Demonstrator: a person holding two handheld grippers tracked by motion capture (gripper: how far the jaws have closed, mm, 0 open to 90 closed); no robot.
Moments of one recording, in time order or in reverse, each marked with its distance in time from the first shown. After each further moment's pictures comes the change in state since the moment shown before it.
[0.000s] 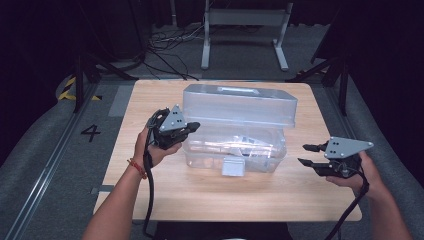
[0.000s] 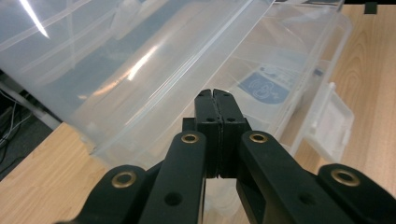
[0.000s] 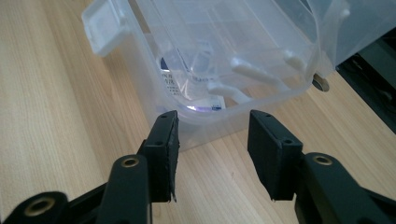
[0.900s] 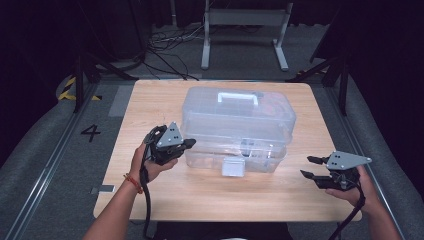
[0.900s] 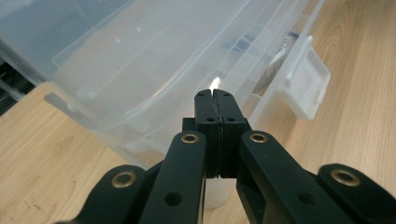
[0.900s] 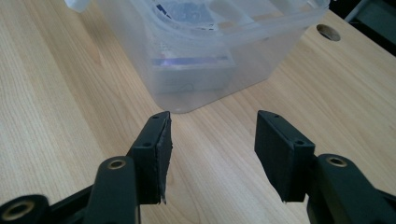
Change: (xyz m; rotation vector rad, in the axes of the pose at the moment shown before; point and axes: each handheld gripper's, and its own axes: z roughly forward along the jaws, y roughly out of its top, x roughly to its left) left arm -0.018 -0.037 0.000 0.058 -0.048 -0.032; right arm 0.013 -0.058 0.018 0.003 -0.022 0.143
